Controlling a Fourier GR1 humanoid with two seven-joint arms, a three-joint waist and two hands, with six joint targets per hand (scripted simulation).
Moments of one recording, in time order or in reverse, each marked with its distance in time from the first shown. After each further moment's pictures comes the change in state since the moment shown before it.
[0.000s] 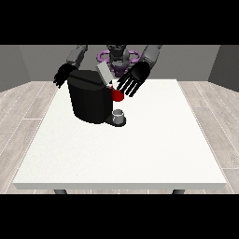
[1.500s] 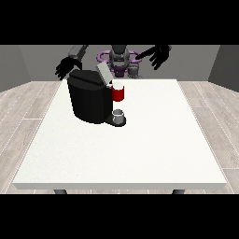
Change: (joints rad) left arm 0.268 -0.237 0.199 -0.063 0.258 -0.035 -0.030; right arm 0.205 -0.025 -0.087 0.113 -0.044 -0.005 -0.031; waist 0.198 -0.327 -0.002
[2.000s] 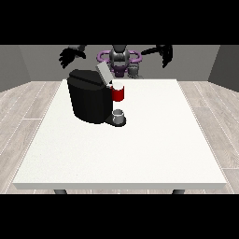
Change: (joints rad) left arm 0.235 -0.110 0.082 -0.036 0.153 -0.012 -0.033; right arm 0.079 -0.047 0.042 -0.082 0.015 0.069 0.023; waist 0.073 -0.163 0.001
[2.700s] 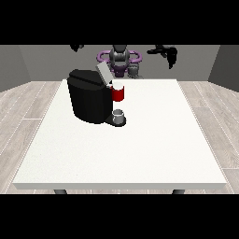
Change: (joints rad) left arm 0.176 -0.061 -0.002 -0.142 0.133 -0.073 0.029; right arm -0.149 -0.065 0.050 -0.130 -0.010 0.096 0.134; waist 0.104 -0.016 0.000
